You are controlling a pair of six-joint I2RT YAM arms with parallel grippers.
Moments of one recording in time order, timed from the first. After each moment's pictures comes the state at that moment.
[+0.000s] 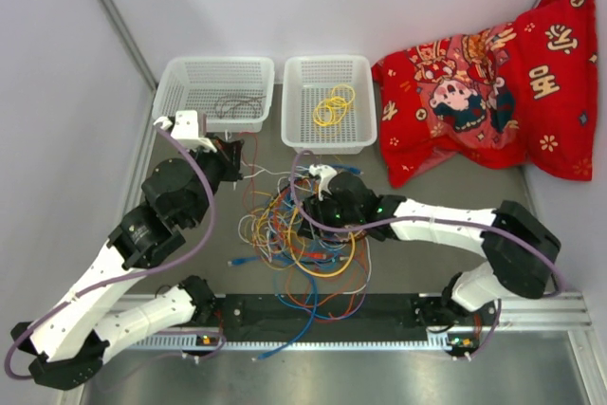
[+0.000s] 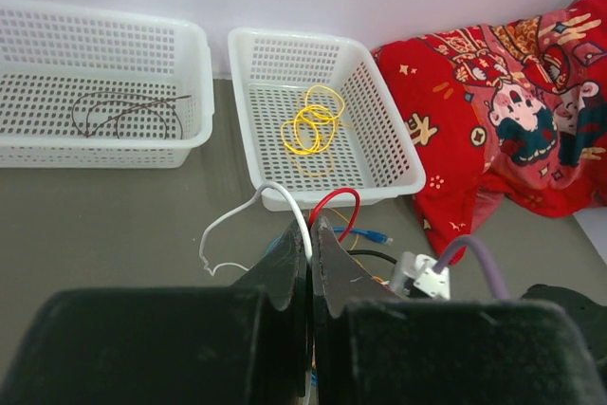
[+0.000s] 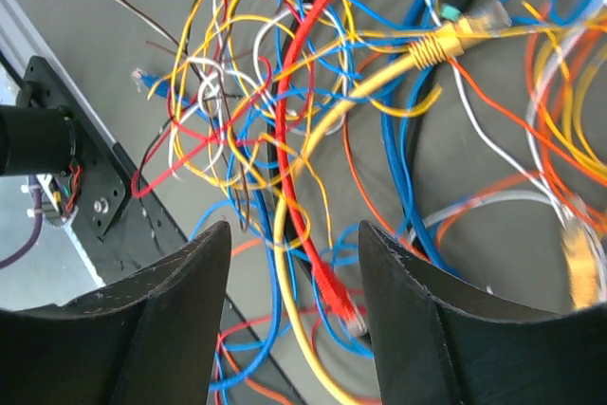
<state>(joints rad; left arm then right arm) -0.79 0.76 1.10 -0.38 -0.52 -0.33 0.97 1.46 0.82 -0.02 -0.19 0.52</state>
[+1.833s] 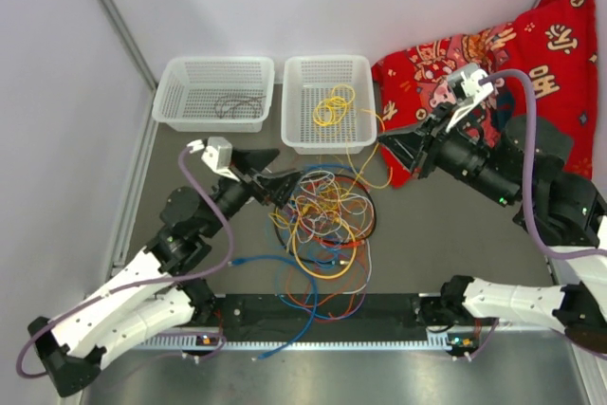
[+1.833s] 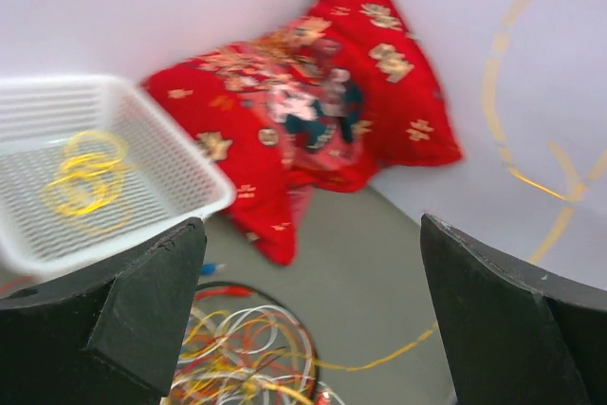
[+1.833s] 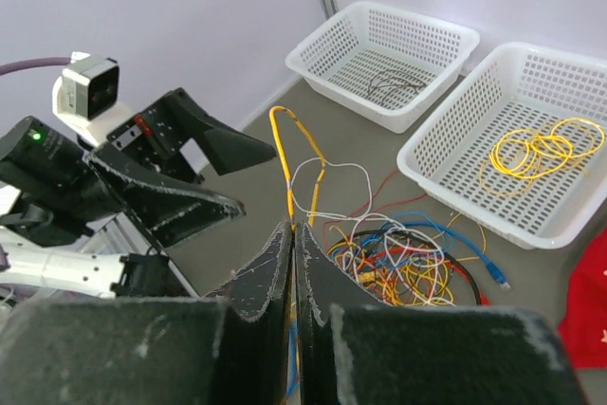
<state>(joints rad) -0.79 0.66 0.68 0.23 -0.05 -0.39 0.98 0.97 1.64 -0.71 0.15 0.28</state>
